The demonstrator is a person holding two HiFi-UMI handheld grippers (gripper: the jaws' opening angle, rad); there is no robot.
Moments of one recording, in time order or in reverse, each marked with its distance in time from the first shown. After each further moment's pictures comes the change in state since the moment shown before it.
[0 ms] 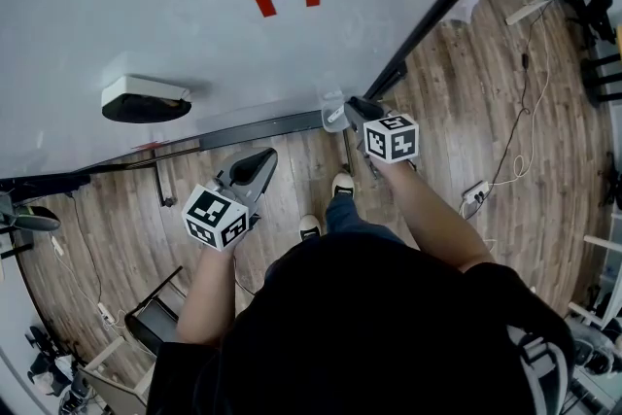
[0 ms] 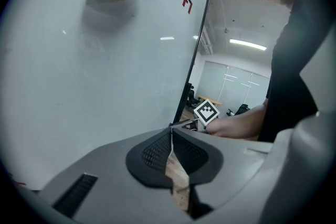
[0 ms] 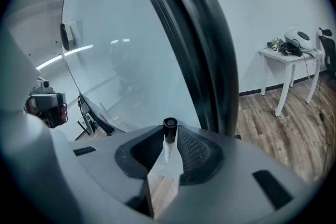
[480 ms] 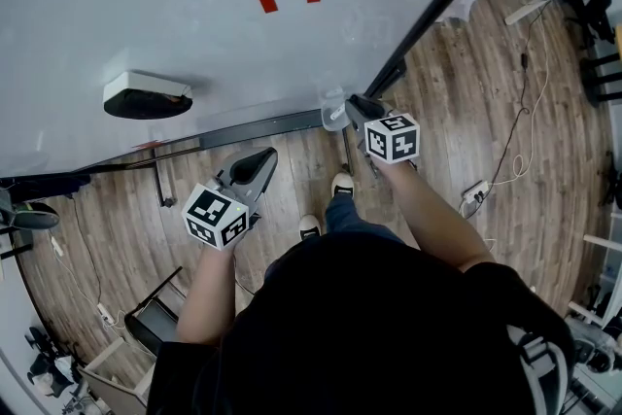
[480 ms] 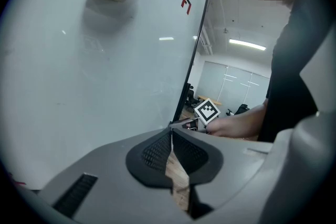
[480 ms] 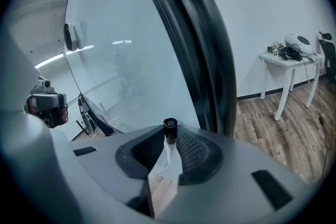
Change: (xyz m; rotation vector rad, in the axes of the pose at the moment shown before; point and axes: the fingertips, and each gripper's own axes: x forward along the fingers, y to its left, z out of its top) left arm -0.003 -0.003 0.000 0.002 -0.002 -0.004; right arm -0.007 0.003 0.007 -0.023 -0.030 -0.005
